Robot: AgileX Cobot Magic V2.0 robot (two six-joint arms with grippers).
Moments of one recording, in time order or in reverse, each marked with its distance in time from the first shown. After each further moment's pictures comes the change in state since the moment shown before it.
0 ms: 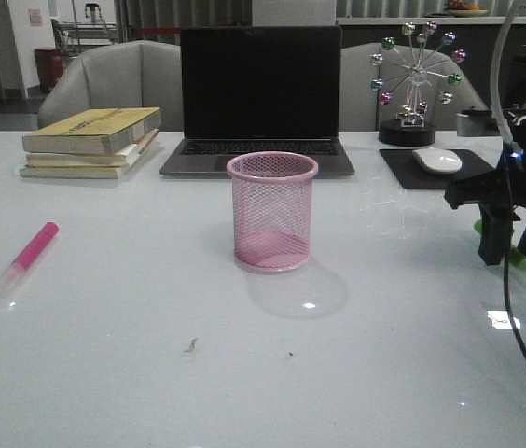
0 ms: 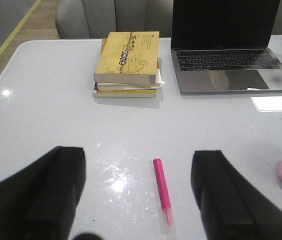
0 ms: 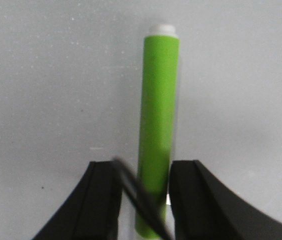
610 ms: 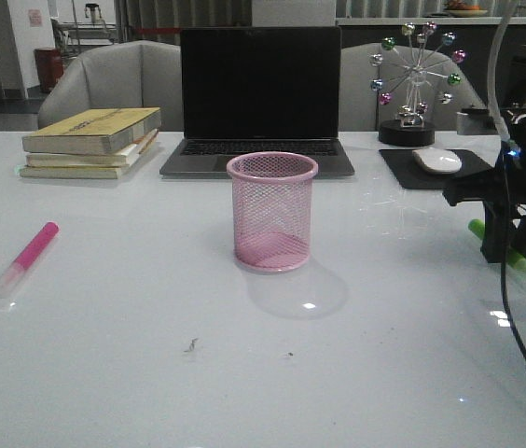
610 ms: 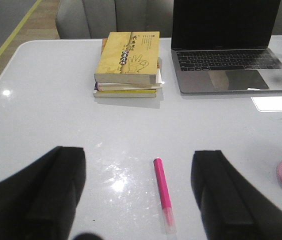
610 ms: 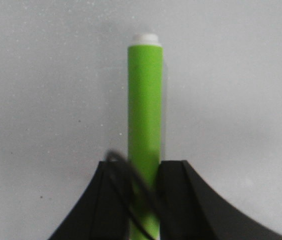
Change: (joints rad) left arm 0.000 0.000 0.000 0.000 0.000 0.000; right arm 0.000 0.017 -0.019 0.000 0.015 0.000
